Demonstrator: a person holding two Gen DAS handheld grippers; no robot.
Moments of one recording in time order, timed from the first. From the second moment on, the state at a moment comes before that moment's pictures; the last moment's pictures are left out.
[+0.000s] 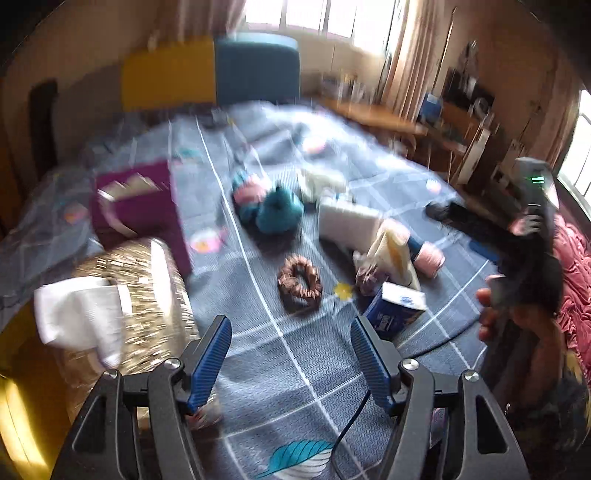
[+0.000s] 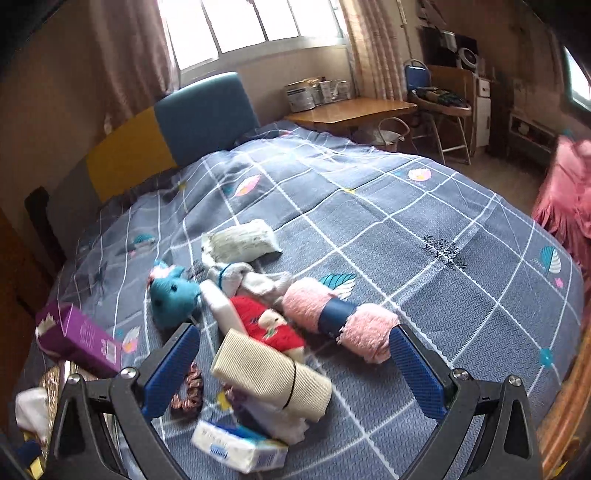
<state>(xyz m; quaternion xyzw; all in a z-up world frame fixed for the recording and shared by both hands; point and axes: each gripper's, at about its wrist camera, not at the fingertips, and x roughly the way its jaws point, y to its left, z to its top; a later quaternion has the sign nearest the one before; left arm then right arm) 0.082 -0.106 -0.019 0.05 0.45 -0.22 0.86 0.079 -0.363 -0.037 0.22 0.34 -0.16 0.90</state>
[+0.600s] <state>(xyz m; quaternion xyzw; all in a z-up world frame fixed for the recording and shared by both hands) 0.176 -0.175 -0.113 0.07 0.54 -0.19 0.82 0.083 -0.372 -0.050 0.27 0.36 -0.11 0.89</state>
